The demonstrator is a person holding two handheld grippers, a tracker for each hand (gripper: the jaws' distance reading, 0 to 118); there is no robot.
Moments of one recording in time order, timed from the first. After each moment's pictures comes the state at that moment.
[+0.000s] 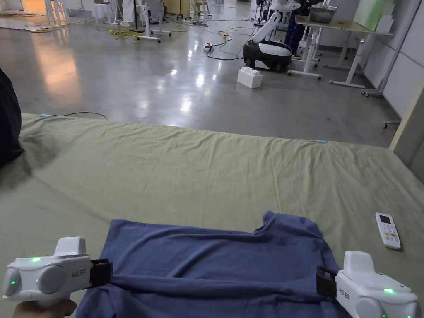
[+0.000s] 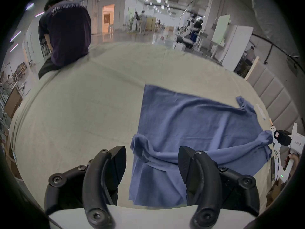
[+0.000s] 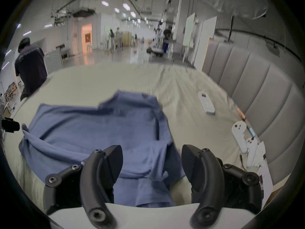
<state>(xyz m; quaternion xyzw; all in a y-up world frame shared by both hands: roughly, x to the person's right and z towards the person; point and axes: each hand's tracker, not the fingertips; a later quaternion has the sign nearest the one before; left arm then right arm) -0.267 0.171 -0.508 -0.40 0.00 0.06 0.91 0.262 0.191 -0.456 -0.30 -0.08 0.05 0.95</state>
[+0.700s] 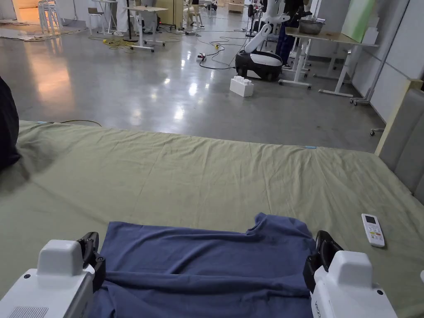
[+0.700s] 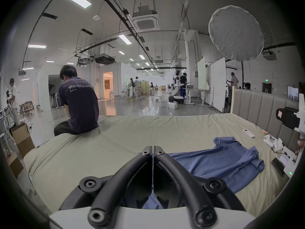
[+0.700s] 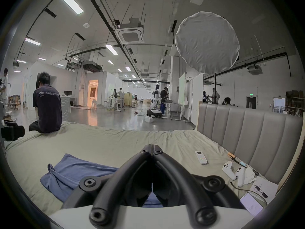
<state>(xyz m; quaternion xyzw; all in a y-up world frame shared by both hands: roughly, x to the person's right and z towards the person) -0.210 0.261 -0.367 -0.11 0.02 -0.02 0.99 0.166 0.273 -0.342 -0.02 -0.09 0.06 0.99</state>
